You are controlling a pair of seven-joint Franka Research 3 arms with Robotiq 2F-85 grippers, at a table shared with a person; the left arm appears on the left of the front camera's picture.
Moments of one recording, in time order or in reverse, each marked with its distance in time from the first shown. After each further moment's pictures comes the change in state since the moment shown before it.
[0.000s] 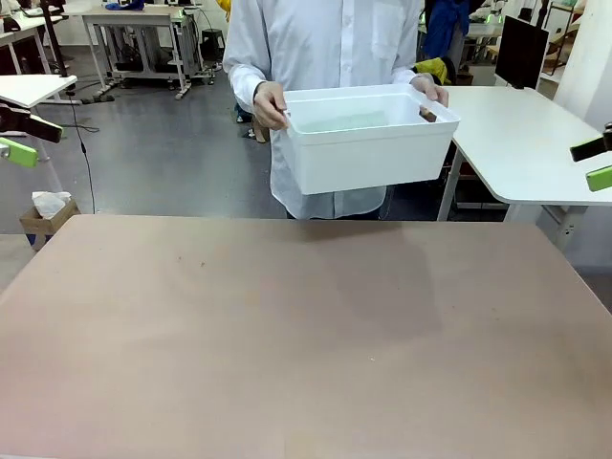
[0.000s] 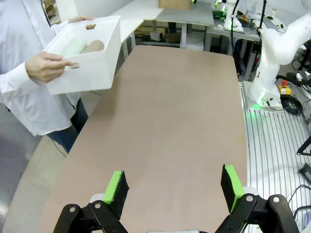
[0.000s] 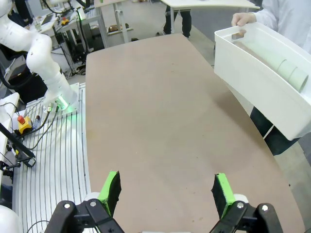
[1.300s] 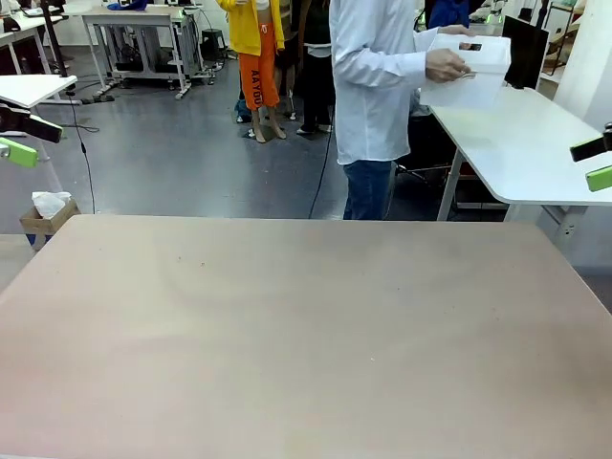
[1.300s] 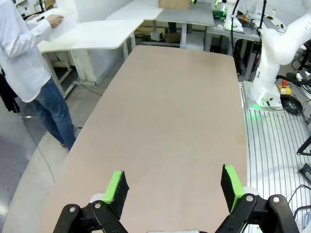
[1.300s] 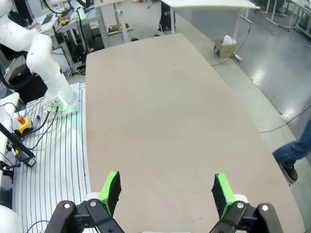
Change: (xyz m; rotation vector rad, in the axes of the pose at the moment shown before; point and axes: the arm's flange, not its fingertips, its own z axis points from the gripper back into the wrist) left arm 0.000 0.000 0.000 0.000 0.000 0.000; right arm 0.000 0.000 0.000 0.000 0.000 0.000
